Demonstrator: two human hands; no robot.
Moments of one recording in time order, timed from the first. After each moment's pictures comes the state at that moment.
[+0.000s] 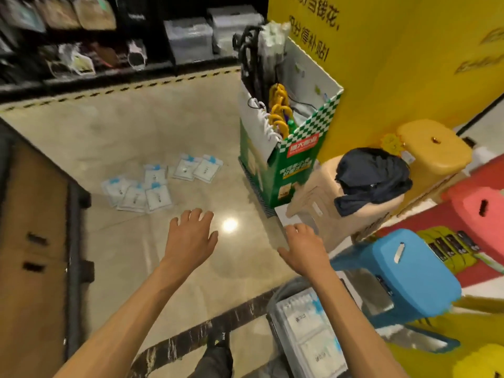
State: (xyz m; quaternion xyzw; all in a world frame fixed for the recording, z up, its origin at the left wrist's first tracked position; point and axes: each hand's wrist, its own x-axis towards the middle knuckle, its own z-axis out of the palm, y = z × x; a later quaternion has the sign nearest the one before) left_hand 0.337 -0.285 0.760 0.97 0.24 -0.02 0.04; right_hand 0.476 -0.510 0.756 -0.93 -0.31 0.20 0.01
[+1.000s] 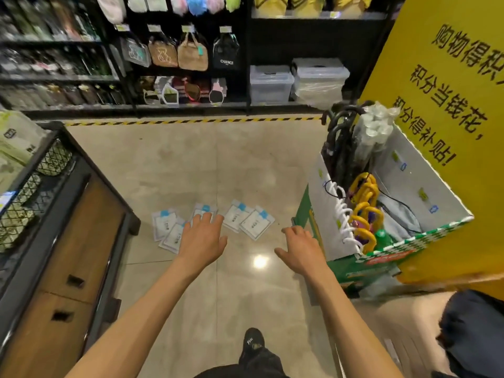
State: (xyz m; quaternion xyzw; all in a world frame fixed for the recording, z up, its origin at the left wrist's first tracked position) left_hand 0.512 0.022 0.782 0.92 0.39 -0.06 0.06; right_hand 0.691 -0.142 0.776 -0.88 -0.44 0.19 0.02
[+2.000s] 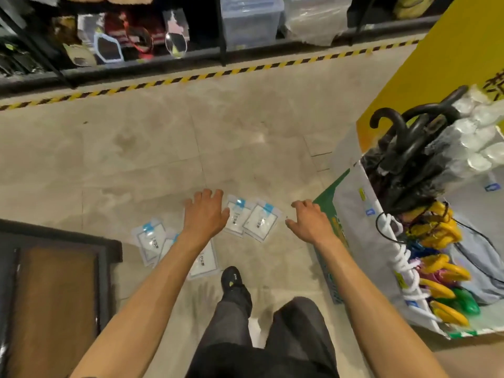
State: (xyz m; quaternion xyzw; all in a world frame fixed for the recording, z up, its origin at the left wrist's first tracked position) left_hand 0.751 0.399 0.676 0.92 0.34 -0.16 0.12; right_hand 0.916 0.199 0.675 -0.90 -0.32 0.29 0.00
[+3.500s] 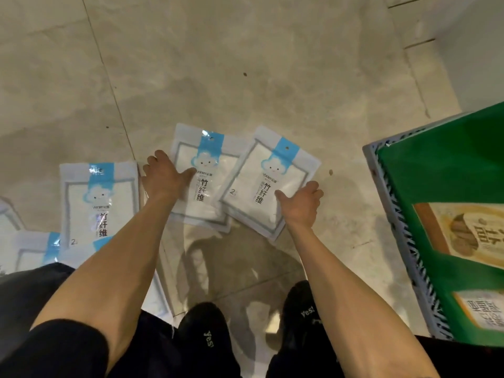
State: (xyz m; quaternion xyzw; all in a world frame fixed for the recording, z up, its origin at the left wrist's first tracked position) left_hand 0.879 0.536 -0.118 0.81 0.53 -0.16 0.20; right_hand 1.000 0.280 -0.120 -0.94 0.08 0.27 0.21
